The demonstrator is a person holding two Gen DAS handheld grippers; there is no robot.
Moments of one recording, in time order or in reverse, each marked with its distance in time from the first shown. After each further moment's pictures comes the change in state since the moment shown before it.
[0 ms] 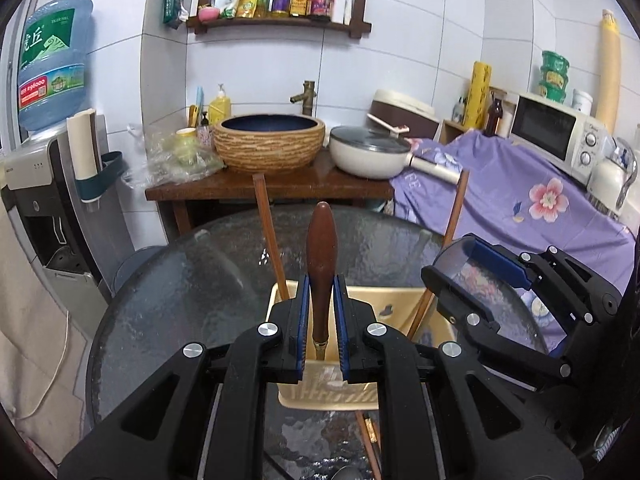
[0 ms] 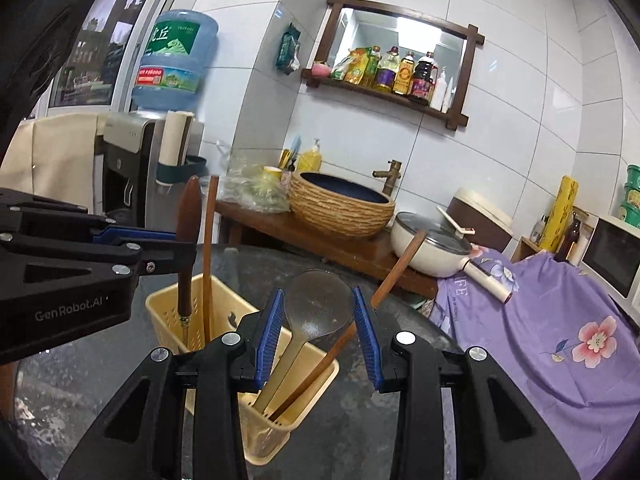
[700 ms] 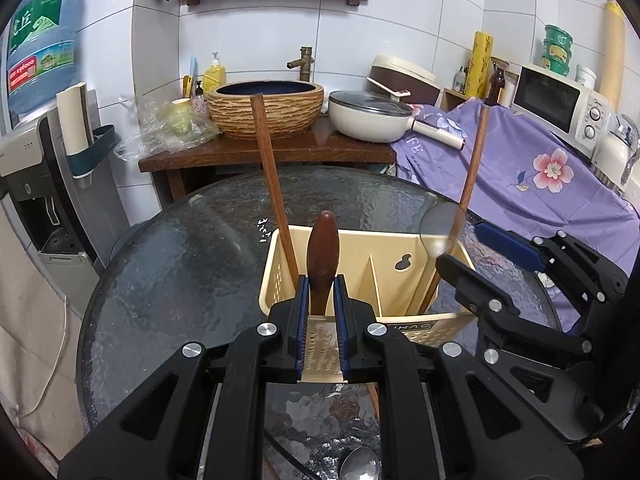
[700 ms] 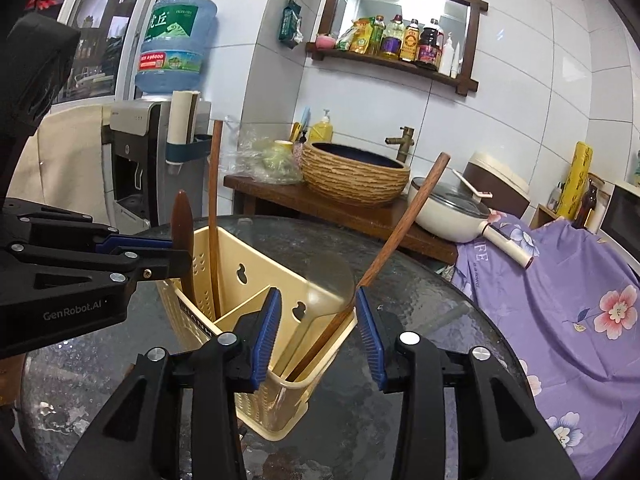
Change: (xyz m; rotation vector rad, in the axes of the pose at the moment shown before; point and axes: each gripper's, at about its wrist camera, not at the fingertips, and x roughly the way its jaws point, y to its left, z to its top) left arm 0.021 0.009 -0.028 0.015 0.091 -0.011; right arm 0.009 0.002 -0.025 0.055 0.074 0.061
